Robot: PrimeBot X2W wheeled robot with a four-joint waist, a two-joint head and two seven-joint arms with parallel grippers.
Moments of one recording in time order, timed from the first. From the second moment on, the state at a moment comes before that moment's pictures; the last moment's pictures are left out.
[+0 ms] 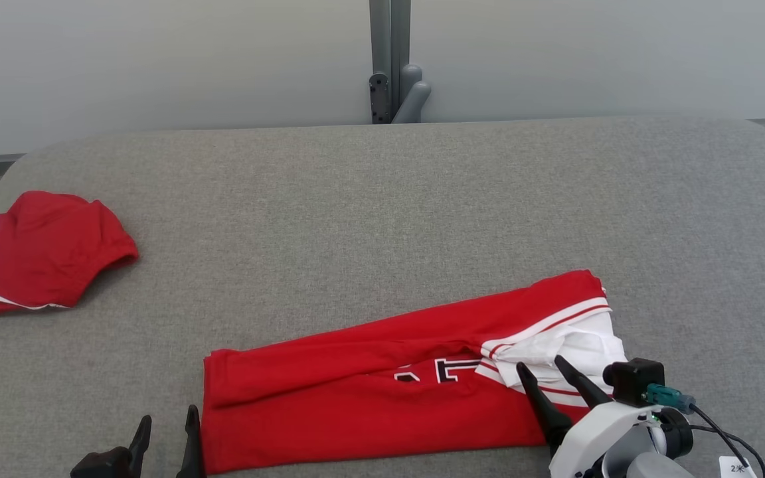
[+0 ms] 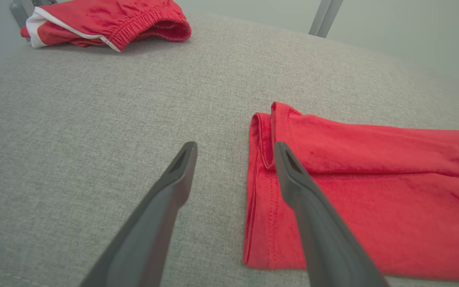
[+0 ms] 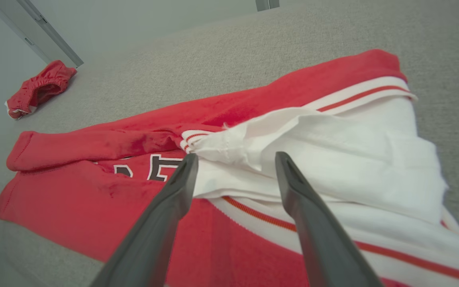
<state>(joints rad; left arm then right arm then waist) 0.02 0.05 0.05 0.51 -0.26 -0.13 -0.26 -0.22 -0.22 0.51 0.60 0.63 0.13 -0.26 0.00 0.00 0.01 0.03</state>
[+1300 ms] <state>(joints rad) -0.01 0.05 0.02 0.49 -0.27 -0.13 -0.26 -0.16 -0.27 0.41 0.39 0.54 0.13 -0.26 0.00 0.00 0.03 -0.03</state>
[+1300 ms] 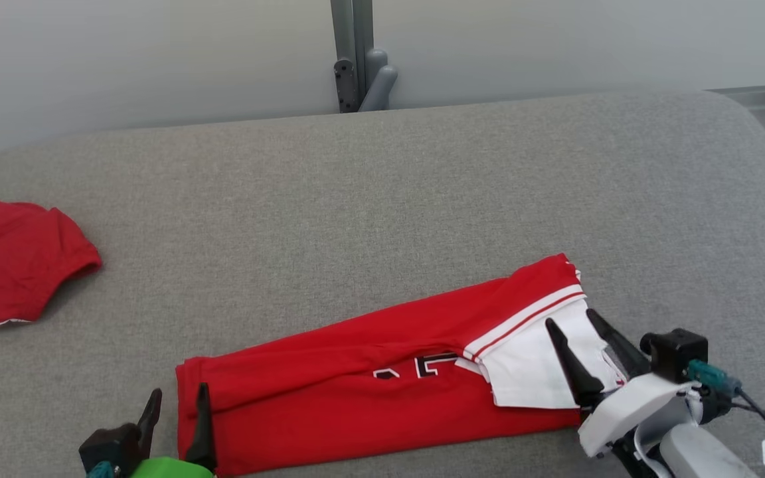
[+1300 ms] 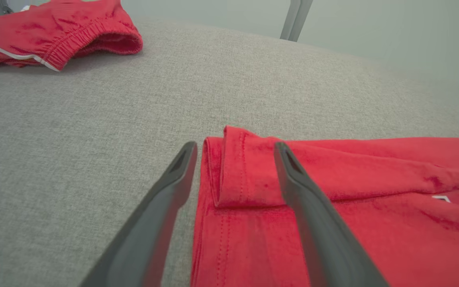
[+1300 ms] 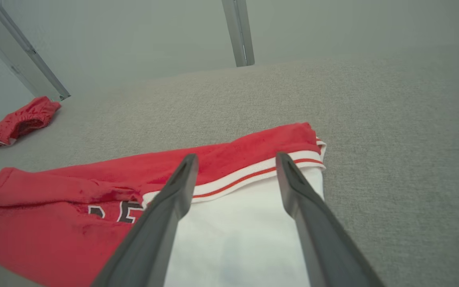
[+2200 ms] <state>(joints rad) -0.06 0.05 0.00 0.45 -0.26 -0.13 -0.26 -0.33 -0.19 0.40 0.82 0.61 0.13 -0.27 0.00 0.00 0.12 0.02</state>
